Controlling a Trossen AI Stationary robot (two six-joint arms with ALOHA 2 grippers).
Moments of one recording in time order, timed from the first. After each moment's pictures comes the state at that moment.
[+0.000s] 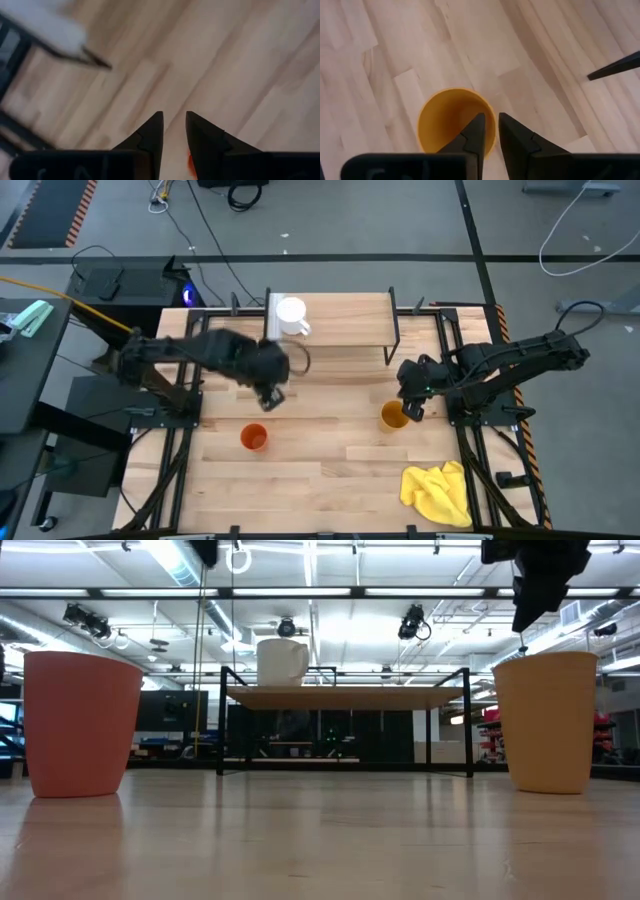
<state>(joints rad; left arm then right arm) -0.13 1.61 1.84 -1.57 -0.27 -0.67 0.20 1.06 1.02 -1.09 0.17 0.63</state>
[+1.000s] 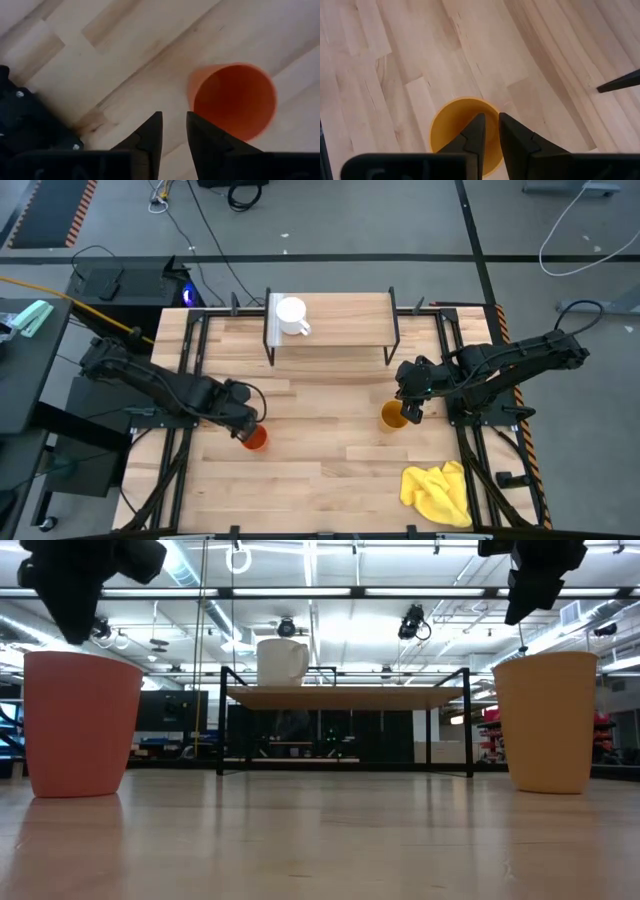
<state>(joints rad) -0.37 1.30 1.11 -1.25 -0.13 -1.24 0.21 1.06 1.02 -1.04 0.18 0.61</state>
